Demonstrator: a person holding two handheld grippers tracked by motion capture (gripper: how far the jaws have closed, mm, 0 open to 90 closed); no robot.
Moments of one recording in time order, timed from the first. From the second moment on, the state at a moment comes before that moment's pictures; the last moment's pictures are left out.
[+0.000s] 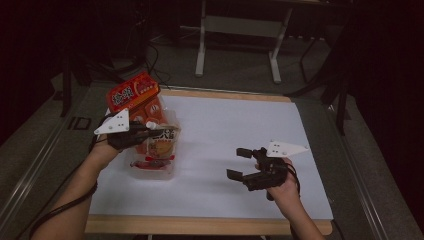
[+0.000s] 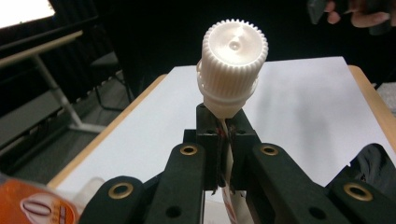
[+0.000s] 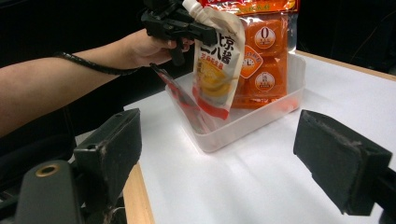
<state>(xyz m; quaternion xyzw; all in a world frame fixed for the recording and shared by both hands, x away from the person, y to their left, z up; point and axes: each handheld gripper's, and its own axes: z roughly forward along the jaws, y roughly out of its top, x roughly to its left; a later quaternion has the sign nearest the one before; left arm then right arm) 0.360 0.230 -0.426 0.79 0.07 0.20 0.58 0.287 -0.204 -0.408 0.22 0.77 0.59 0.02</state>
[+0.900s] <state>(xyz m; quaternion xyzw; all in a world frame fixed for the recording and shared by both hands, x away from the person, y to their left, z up) 0.357 0.234 -0.440 0.79 0.08 0.17 0.58 0.287 -0.203 -0.410 0.22 0.77 0.59 0.01</state>
